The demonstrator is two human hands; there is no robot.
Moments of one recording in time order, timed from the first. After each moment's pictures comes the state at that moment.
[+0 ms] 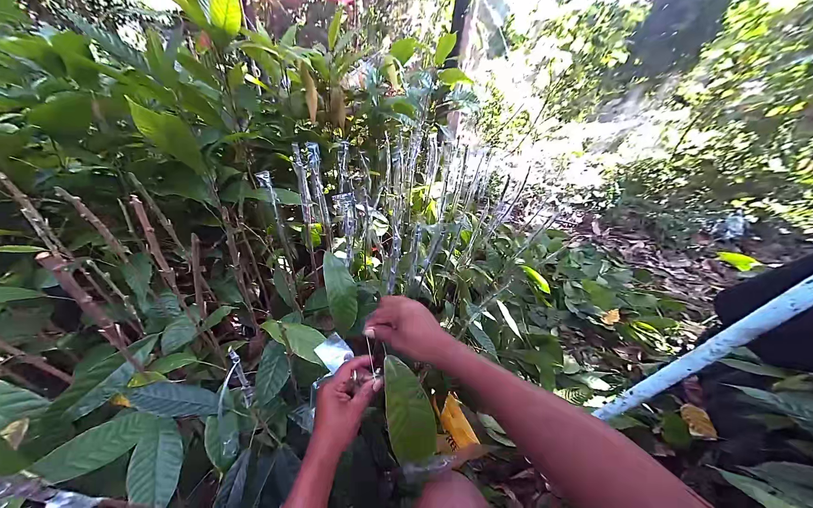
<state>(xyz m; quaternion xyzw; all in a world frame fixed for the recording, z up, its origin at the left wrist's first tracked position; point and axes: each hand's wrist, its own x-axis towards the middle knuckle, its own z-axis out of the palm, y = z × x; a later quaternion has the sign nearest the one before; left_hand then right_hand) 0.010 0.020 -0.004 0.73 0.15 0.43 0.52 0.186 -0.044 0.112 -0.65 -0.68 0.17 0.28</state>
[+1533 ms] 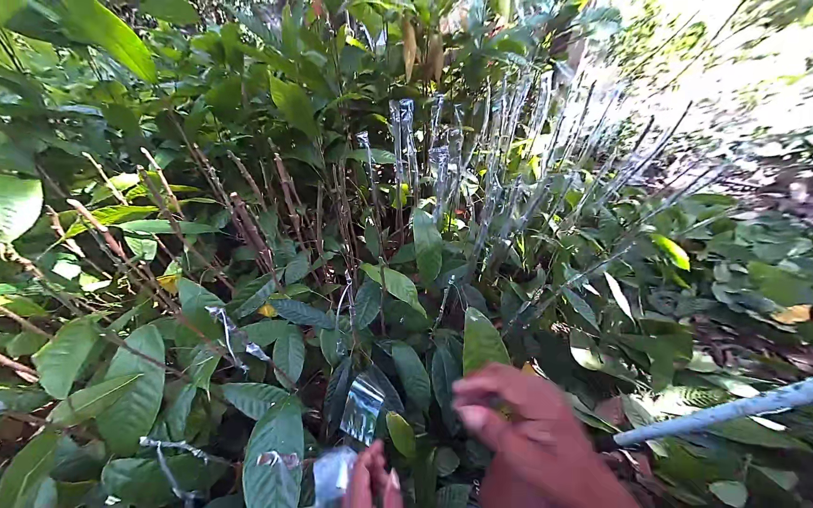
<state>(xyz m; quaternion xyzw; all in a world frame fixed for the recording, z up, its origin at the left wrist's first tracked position) -0.165 -0.149 -0.034 0.74 0.42 0.38 0.36 0.069 -0.177 0.077 -0.43 -0.68 0.09 0.59</state>
